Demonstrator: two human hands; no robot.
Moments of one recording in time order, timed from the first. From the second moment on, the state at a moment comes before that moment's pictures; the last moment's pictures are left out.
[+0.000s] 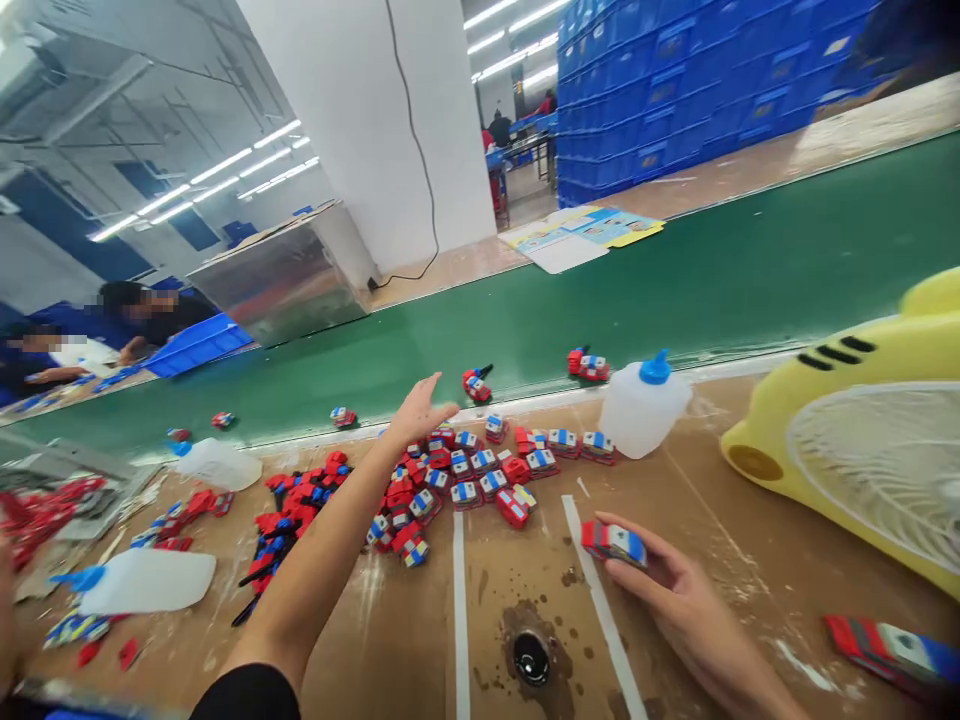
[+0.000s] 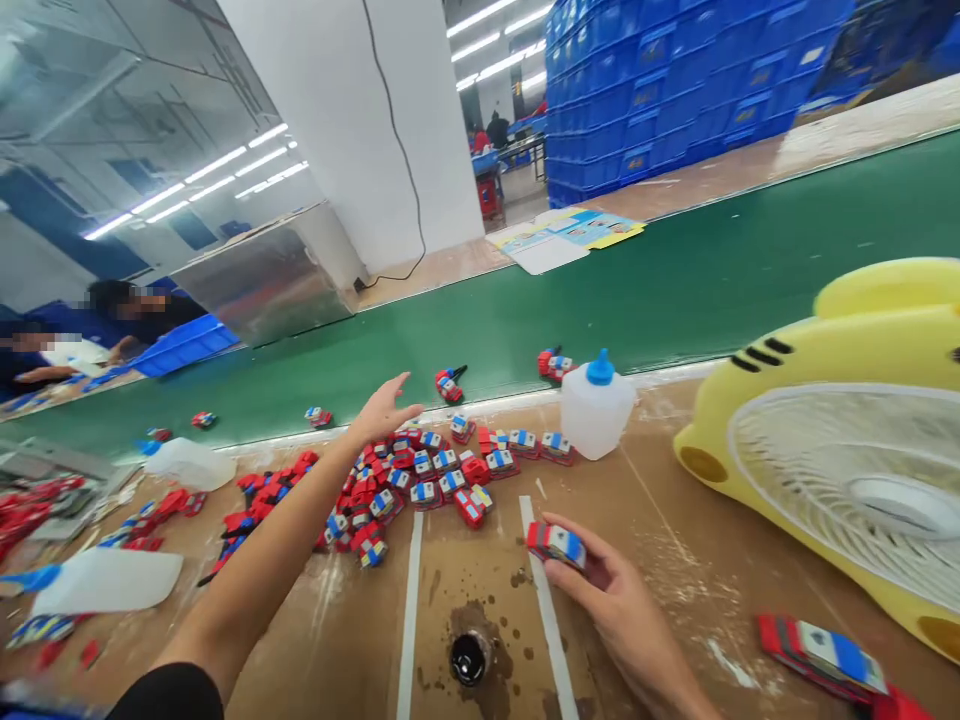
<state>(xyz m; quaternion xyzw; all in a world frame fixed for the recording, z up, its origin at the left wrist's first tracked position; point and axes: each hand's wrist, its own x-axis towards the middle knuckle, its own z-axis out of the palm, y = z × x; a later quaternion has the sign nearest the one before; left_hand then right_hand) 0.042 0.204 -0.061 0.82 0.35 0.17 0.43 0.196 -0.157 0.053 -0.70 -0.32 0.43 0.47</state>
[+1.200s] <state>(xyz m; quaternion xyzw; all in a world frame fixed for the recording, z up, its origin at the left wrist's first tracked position) -0.160 0.022 -0.086 0.52 0.46 0.18 0.70 0.176 -0.165 0.060 -0.57 -0.29 0.53 0.57</state>
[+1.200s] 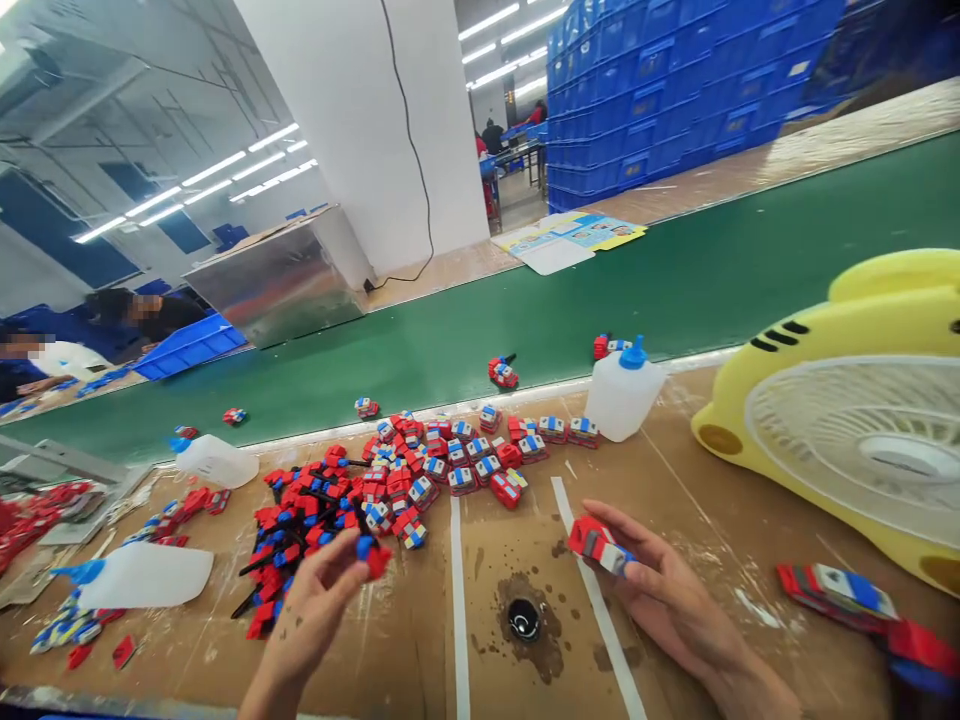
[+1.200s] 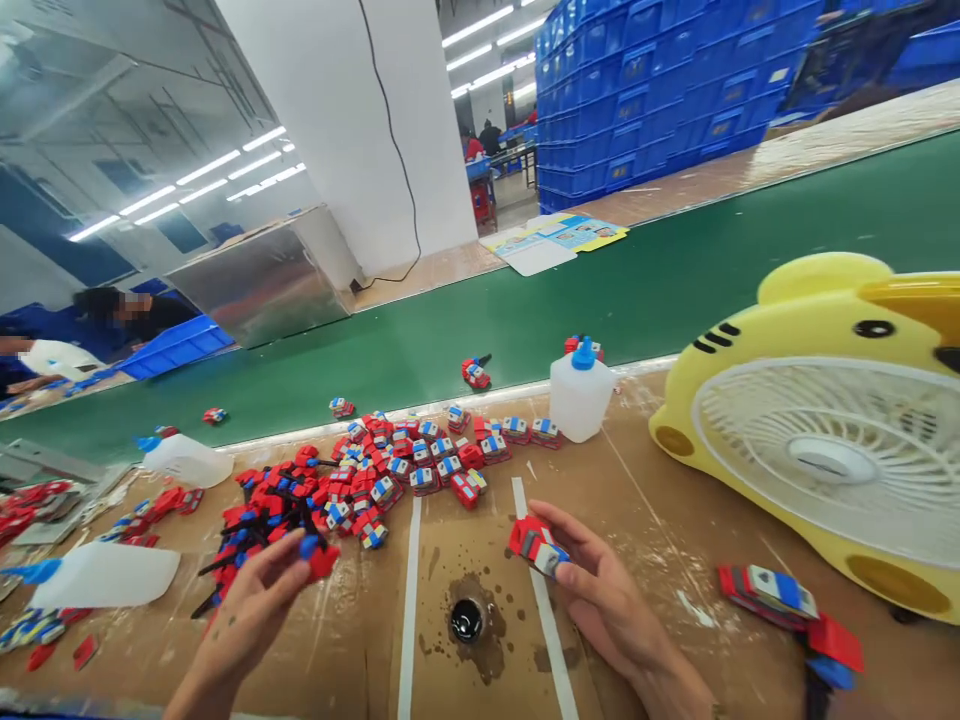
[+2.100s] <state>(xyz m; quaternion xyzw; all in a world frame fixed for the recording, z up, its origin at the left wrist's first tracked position) -0.064 -0.023 0.002 0.95 -0.09 0.25 0.16 0.157 -0.186 0.066 -0.54 -0.32 0.54 0.56</state>
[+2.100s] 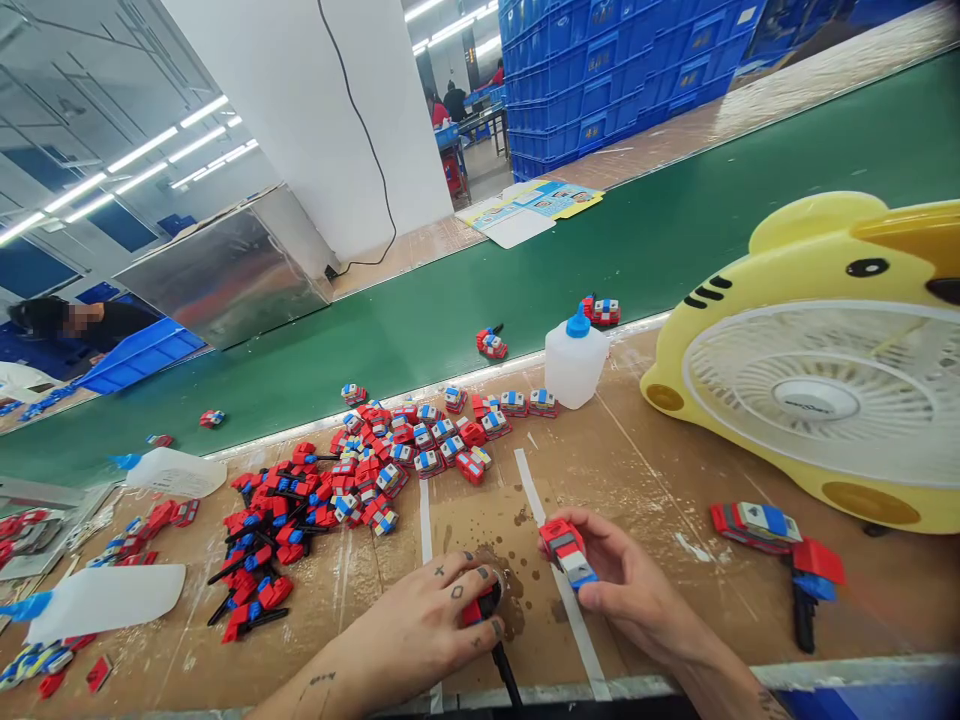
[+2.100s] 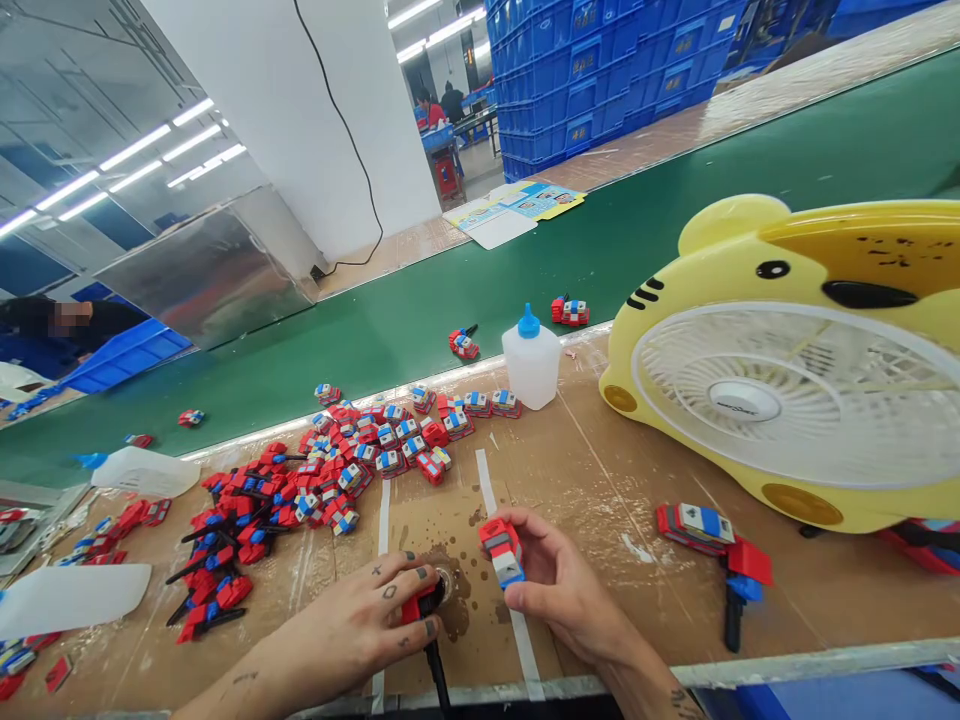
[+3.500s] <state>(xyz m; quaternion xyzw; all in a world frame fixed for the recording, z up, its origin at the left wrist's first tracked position) 0.012 -0.006 0.014 0.45 0.23 0.38 0.78 0.090 -0.110 0.063 -0.67 -0.68 -0.04 0.30</state>
